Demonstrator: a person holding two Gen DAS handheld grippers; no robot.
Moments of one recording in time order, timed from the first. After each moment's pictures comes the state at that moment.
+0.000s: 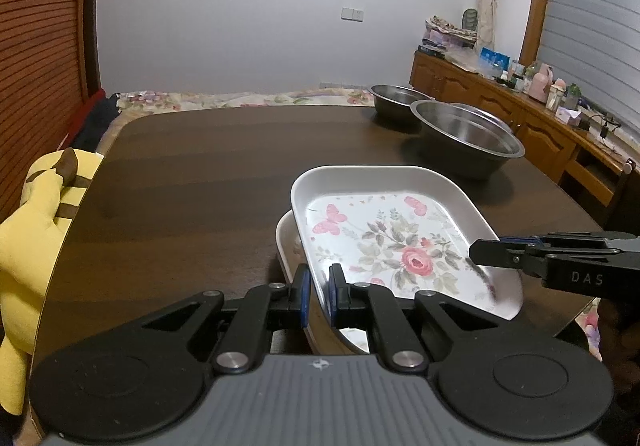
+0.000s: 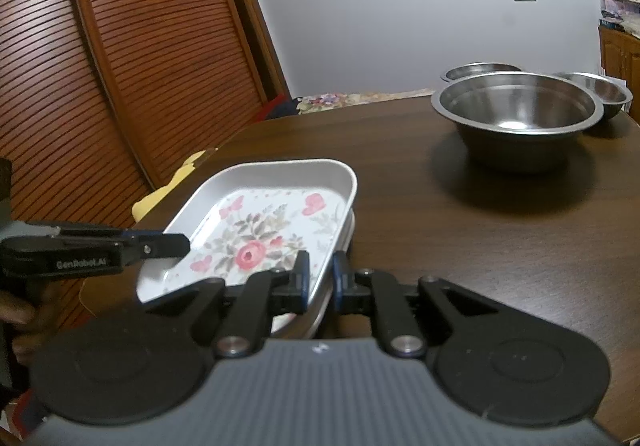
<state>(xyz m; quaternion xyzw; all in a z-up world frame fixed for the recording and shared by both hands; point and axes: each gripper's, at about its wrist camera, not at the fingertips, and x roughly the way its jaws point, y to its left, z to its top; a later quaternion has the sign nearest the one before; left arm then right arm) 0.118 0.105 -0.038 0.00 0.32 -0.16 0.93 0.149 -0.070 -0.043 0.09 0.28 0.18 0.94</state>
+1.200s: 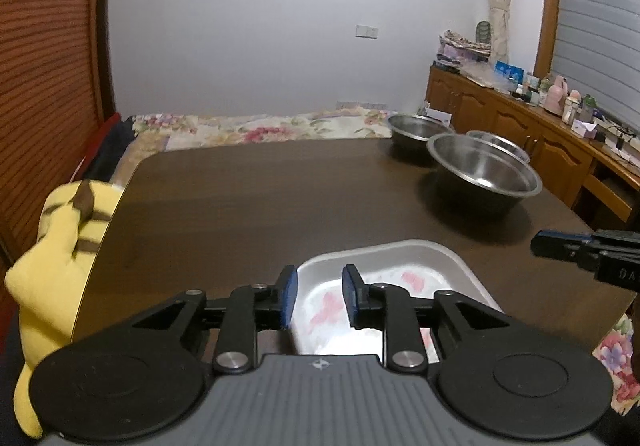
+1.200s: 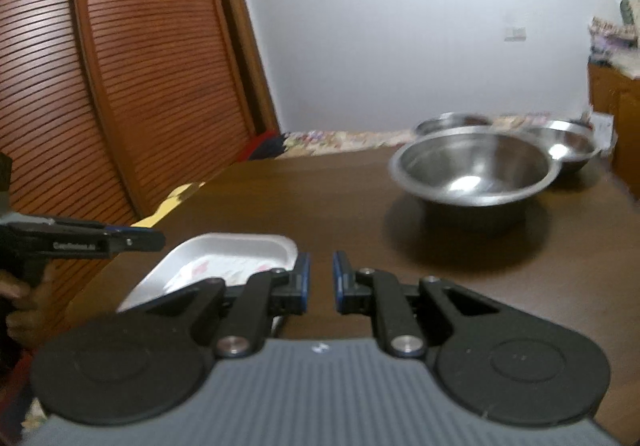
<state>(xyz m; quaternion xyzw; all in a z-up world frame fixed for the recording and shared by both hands) 0.139 0.094 -0.009 0.01 0.29 -0.14 0.95 0.144 -0.112 -0.014 0.07 0.22 0.16 0.96</state>
